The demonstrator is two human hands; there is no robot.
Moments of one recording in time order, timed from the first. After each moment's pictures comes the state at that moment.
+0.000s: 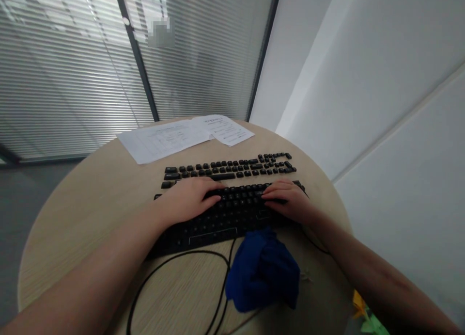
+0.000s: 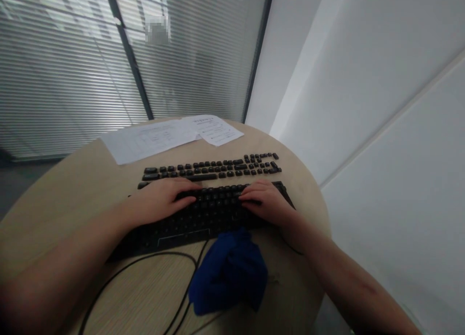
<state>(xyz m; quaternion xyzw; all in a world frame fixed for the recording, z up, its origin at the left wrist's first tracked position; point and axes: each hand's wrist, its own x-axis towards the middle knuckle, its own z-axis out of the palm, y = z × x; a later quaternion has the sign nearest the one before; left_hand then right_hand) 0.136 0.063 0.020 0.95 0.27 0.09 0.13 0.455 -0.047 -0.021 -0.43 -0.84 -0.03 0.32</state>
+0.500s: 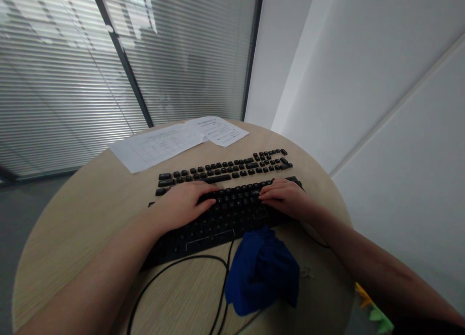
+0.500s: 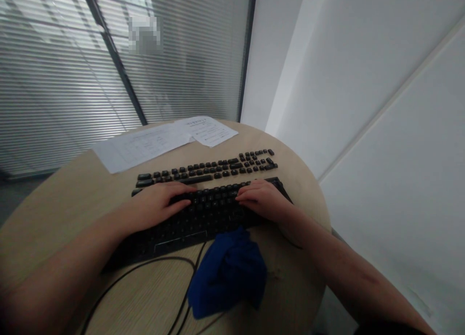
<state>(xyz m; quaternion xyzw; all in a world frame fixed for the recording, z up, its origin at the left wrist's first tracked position) 0.135 0.066 0.020 0.95 0.27 0.09 0.13 0.457 -0.048 -0.019 -0.43 -0.86 -0.04 0.28</state>
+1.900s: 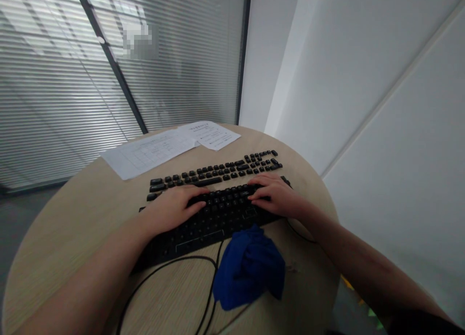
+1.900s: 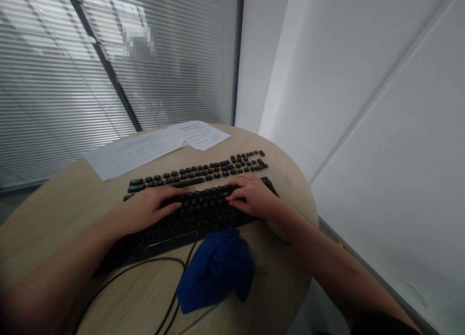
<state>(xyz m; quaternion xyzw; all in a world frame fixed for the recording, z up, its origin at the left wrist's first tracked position) 0.136 0.068 0.020 0.95 0.27 0.08 0.12 0.455 -0.053 -0.003 -0.48 -0.84 -0.04 0.24</state>
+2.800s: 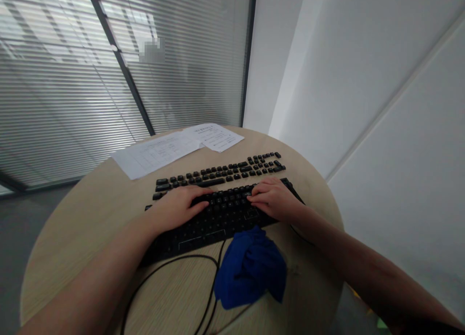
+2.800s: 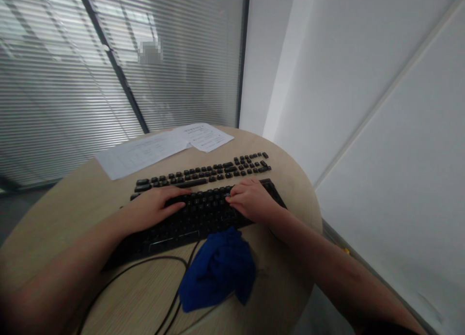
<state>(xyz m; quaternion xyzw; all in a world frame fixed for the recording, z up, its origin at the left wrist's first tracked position) 0.134 0.069 0.015 0.95 0.28 0.08 0.12 0.447 -0.047 -0.016 -0.46 -0.85 -0.12 0.22</state>
